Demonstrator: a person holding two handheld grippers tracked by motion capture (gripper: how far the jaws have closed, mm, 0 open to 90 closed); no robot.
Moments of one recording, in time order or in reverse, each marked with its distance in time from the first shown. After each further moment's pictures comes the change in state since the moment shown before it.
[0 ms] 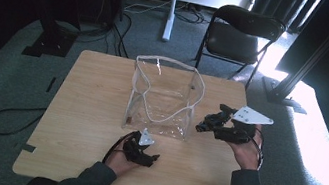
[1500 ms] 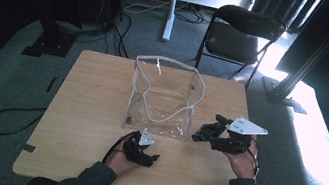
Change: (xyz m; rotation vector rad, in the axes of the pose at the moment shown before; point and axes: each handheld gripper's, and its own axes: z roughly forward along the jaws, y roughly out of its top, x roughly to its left) left arm 0.000 0.000 0.000 0.000 -0.002 -0.001; right arm 0.016 -0.028 0.001 0.030 0.026 0.025
